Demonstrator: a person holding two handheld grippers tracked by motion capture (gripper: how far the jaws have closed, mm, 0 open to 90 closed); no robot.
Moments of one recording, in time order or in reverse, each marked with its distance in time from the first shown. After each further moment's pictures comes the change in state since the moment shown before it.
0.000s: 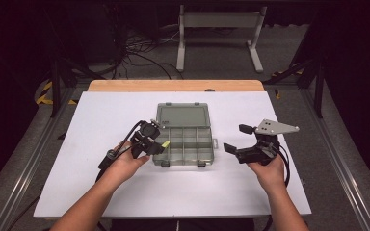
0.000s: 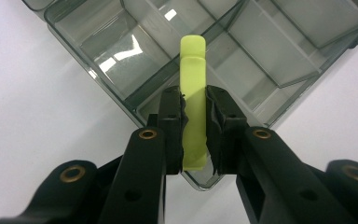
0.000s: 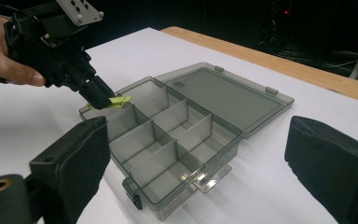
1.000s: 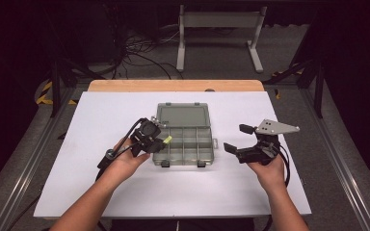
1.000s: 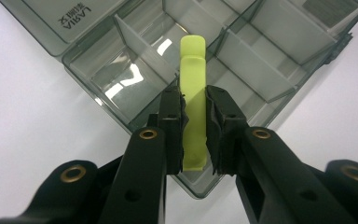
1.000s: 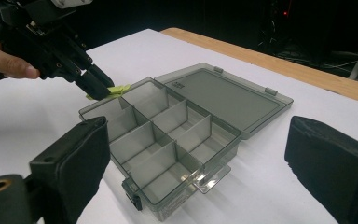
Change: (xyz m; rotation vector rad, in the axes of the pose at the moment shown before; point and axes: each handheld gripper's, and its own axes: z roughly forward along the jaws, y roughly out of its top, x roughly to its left) left arm -0.007 0.003 -0.014 -0.079 0.028 0.078; right arm 0.000 0.000 -0.001 -0.004 -0.004 0.000
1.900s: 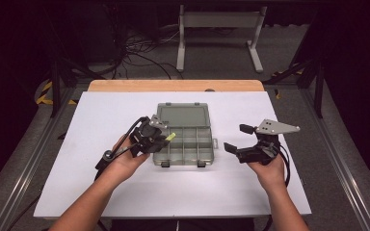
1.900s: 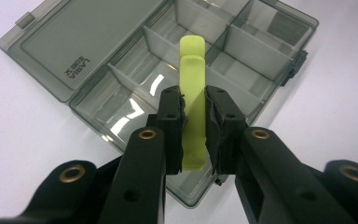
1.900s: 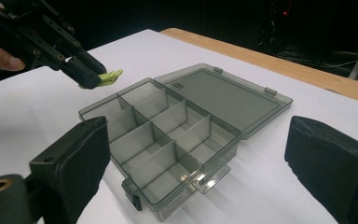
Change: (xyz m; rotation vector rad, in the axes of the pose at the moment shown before) left arm -0.012 0.002 -0.021 -0.118 0.012 0.121; right arm -0.001 0.000 0.000 -0.002 0.001 0.004
